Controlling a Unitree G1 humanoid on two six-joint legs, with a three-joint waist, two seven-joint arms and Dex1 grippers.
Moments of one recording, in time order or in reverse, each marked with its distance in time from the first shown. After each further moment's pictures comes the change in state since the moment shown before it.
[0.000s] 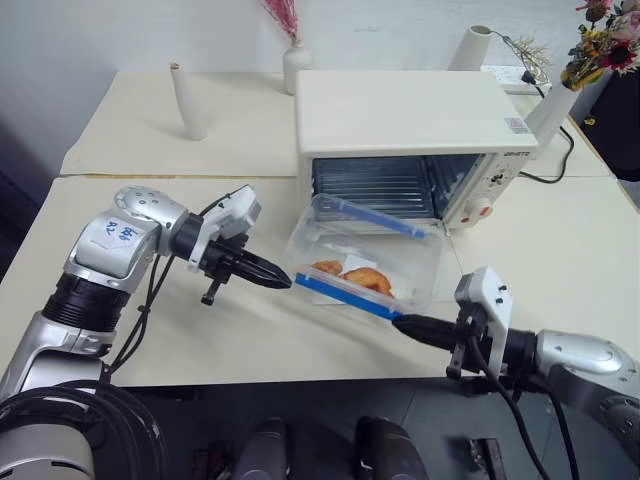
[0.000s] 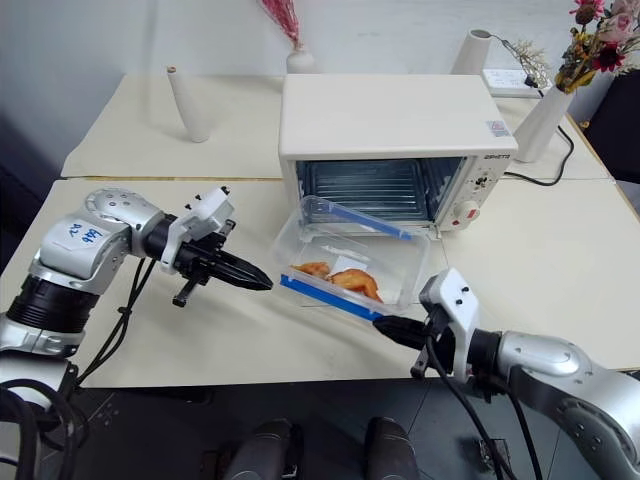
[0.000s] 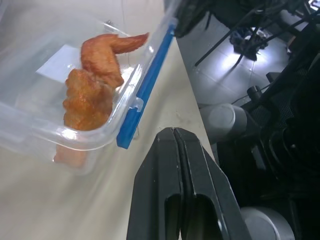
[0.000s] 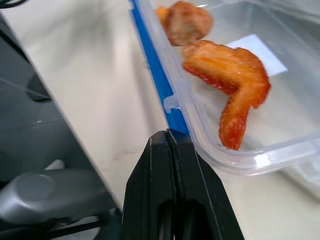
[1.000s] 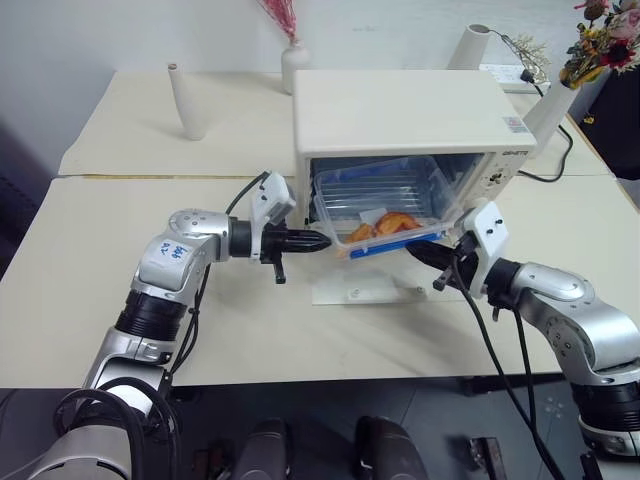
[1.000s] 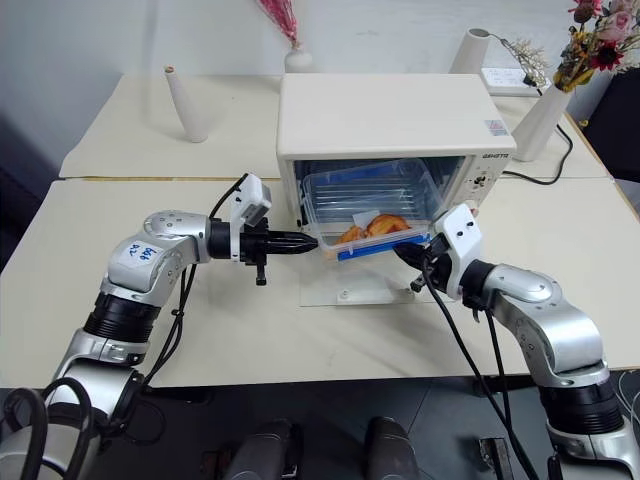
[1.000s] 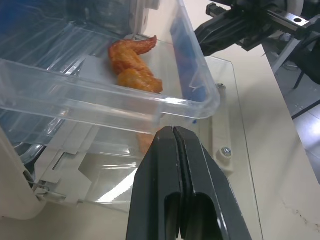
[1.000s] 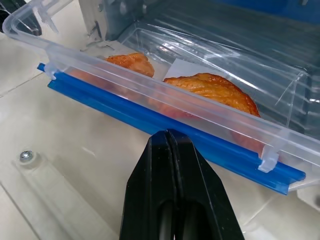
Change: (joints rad) left arm 0.056 -0.276 0.112 0.016 0.079 -0.040 0.457; right arm -0.347 0.199 0.104 0.392 -0.412 -0.149 0.076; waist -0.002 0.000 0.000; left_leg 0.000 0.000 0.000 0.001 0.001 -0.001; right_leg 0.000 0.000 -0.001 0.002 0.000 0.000
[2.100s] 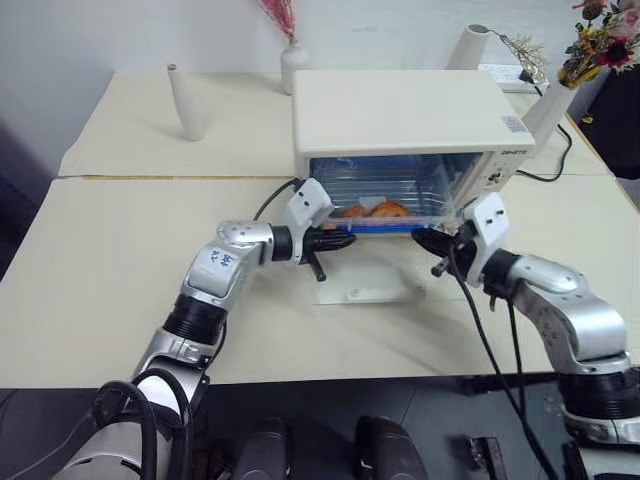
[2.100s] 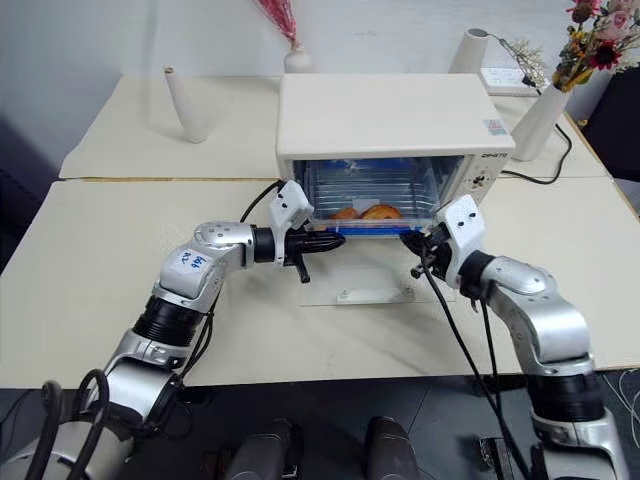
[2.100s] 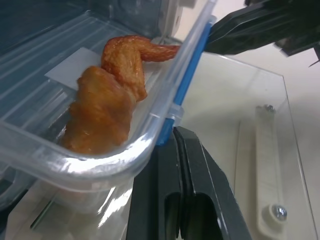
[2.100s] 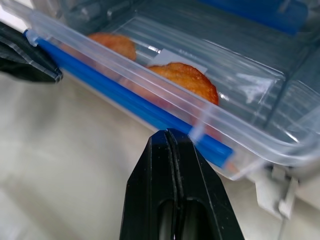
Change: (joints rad) left arm -0.020 -0.216 -0.040 0.080 0.122 -0.027 0.266; right arm -0.097 0.113 0.000 0.122 -0.138 -0.045 -0.052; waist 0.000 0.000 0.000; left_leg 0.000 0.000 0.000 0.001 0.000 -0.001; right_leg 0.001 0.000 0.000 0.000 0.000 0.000
